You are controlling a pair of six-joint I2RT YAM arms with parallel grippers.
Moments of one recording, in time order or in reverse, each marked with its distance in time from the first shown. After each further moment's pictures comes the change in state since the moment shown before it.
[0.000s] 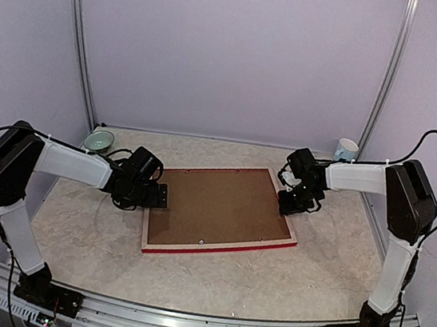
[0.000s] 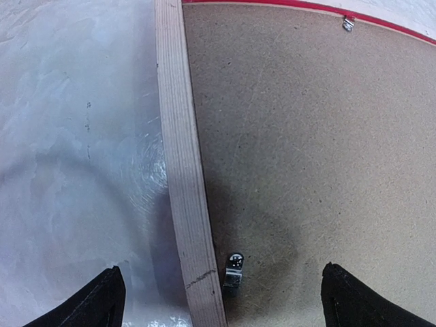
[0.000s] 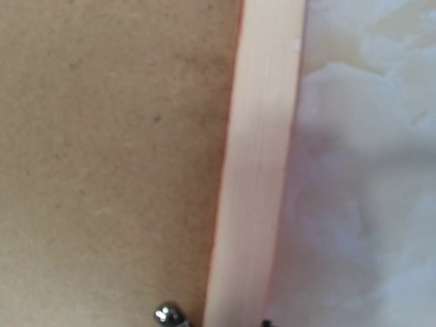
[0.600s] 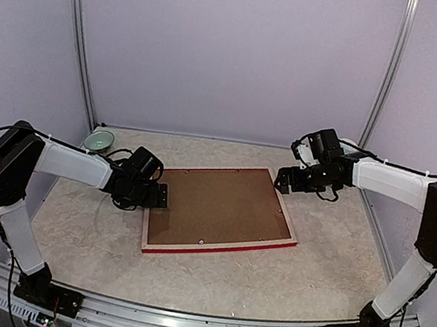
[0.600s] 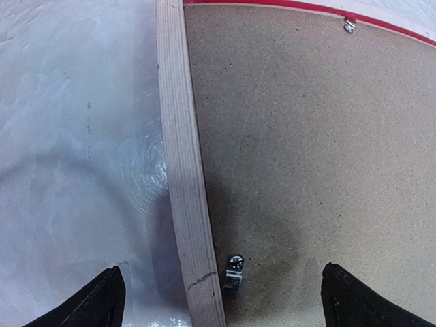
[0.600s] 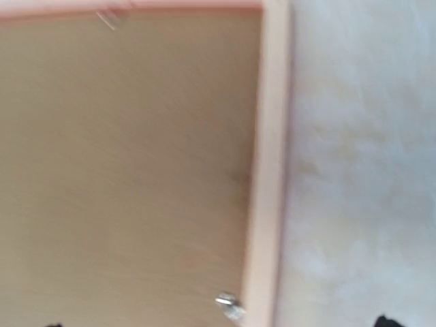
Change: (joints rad) left arm 0.000 0.005 0.000 0.005 -0.002 -0.007; right arm -0.006 -0.232 -0.054 0.072 -0.019 0.044
